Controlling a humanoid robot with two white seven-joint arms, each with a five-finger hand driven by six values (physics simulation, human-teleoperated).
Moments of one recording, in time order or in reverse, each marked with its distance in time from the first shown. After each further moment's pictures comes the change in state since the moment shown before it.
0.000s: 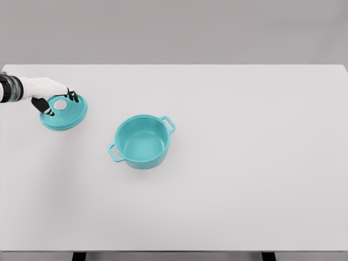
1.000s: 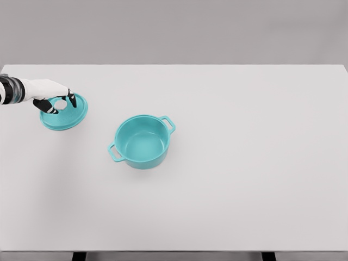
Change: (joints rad) left arm 0.015 -0.006 0.008 0.004 -0.003 0.008 0.008; right arm 0.000 0.000 0.000 0.000 0.000 0.000 0.000
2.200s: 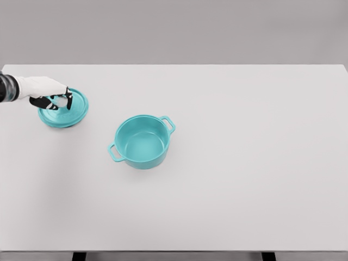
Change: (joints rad) left arm -0.023 0.067 -0.007 -0.103 0.007 -0.019 -0.005; right arm 0.000 0.000 0.000 0.000 0.000 0.000 0.000
